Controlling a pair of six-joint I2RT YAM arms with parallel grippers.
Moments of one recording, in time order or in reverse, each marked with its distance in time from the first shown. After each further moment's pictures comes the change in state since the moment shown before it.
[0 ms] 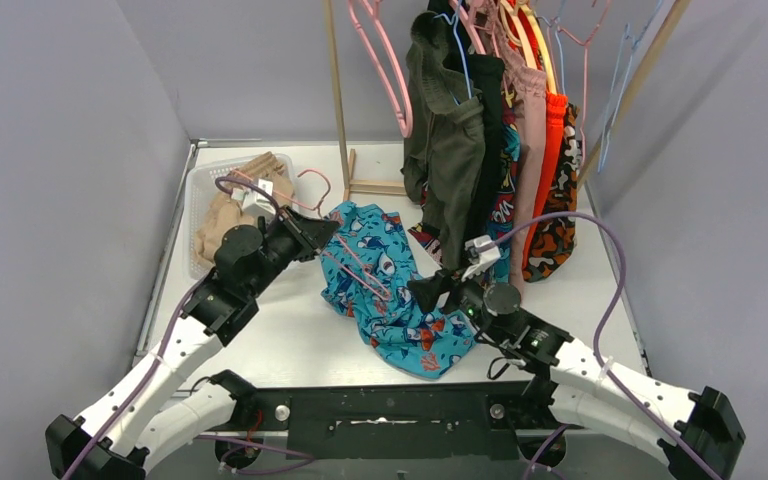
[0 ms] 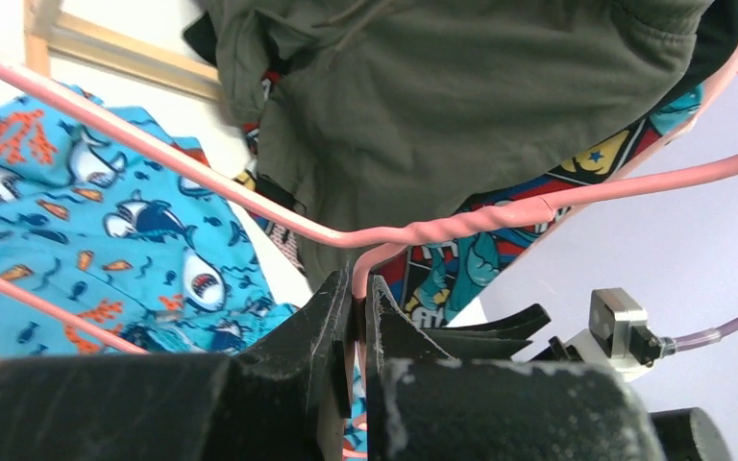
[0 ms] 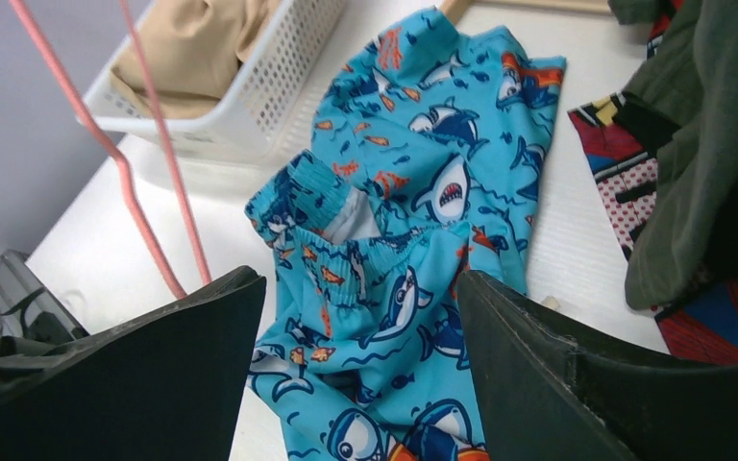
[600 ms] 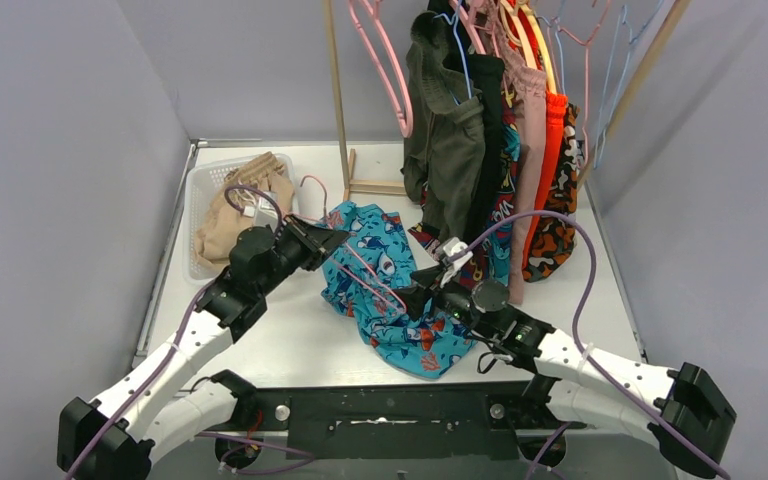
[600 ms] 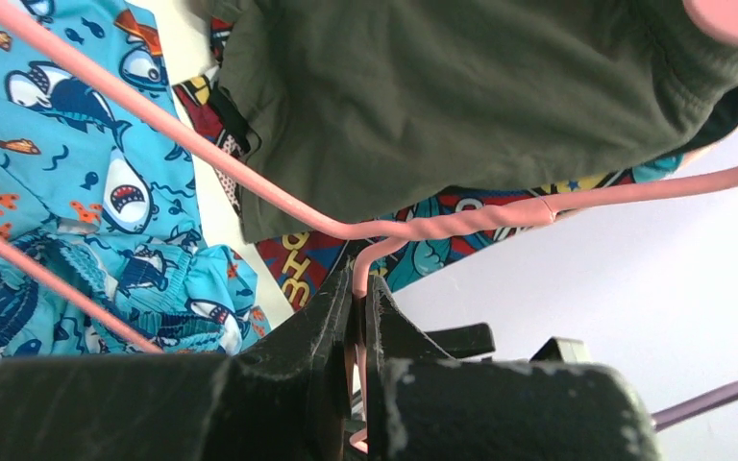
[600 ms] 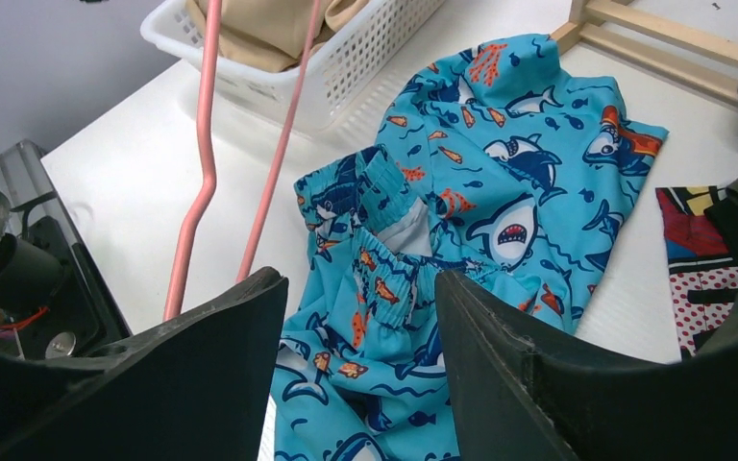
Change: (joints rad) left arm 0.010 0.062 -0.100 0.074 0.080 -0.391; right arm 0.027 0.108 -0.019 0.219 -0.186 -0.201
